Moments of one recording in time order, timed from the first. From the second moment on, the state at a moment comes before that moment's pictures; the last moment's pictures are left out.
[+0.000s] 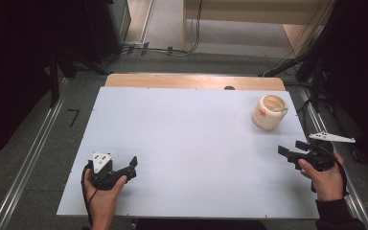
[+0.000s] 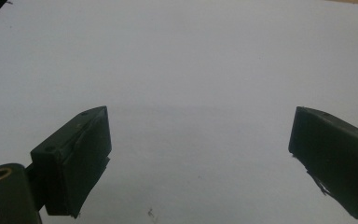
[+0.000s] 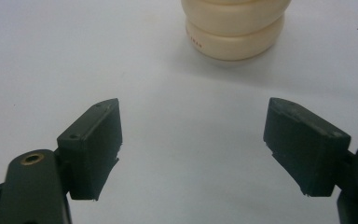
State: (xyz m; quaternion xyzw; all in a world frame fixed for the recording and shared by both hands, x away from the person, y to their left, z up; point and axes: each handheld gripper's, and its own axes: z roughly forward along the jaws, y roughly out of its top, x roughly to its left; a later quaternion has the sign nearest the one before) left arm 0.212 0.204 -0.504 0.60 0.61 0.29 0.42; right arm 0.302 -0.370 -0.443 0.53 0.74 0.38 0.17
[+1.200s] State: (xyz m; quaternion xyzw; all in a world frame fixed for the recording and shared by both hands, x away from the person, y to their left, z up) left arm 0.210 0.203 -0.502 0.61 0.61 0.29 0.42; right arm 0.273 -0.368 -0.453 0.53 0.75 0.36 0.16
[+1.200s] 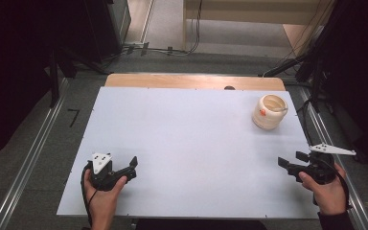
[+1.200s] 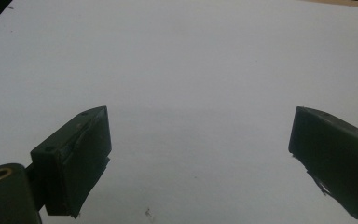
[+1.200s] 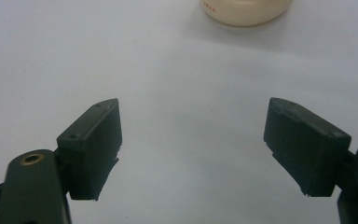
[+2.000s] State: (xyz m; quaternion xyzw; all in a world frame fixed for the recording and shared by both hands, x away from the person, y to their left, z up) left arm 0.209 0.203 -0.501 0.61 0.61 0.29 0.42; right arm 0.260 -0.371 -0.462 0.53 0.75 0.35 0.16
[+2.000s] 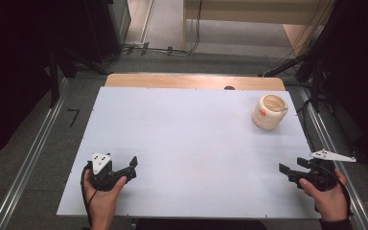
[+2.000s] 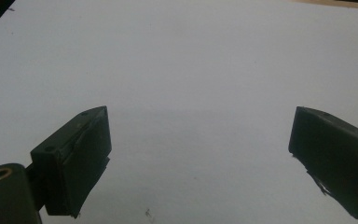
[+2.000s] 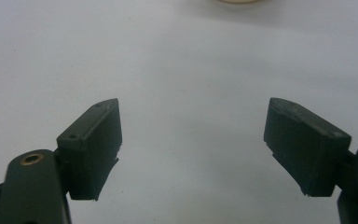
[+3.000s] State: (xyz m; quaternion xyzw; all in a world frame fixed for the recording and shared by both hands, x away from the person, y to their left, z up) left arm 0.209 0.202 -0.501 0.61 0.61 0.29 0.42; right arm 0.245 -0.375 -0.472 0.54 0.75 0.34 0.16
